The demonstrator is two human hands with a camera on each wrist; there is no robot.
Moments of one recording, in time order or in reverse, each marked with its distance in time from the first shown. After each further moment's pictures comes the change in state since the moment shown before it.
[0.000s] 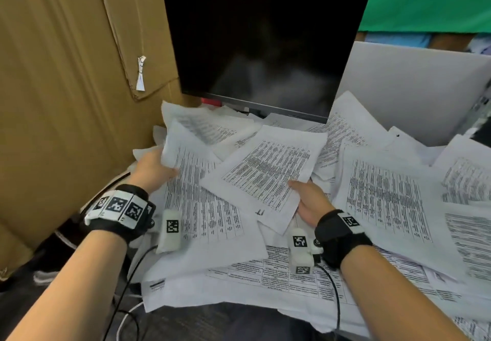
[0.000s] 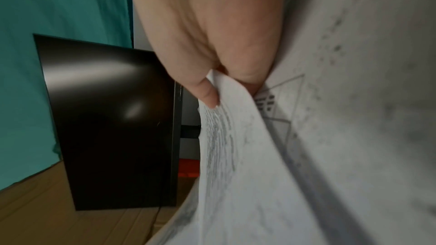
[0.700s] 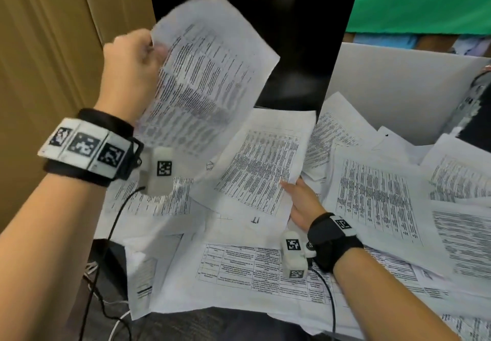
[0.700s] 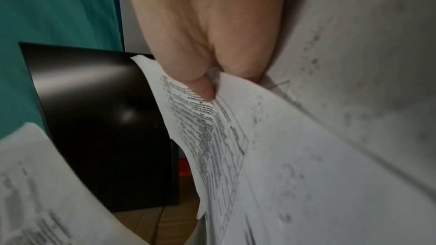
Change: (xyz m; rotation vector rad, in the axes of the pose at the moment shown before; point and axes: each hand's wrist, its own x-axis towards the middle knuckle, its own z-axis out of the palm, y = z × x) left_hand -0.009 0.137 -0.071 0.072 0.577 0.661; right_hand -0.001 0.003 -0.007 0.075 -0.071 -0.026
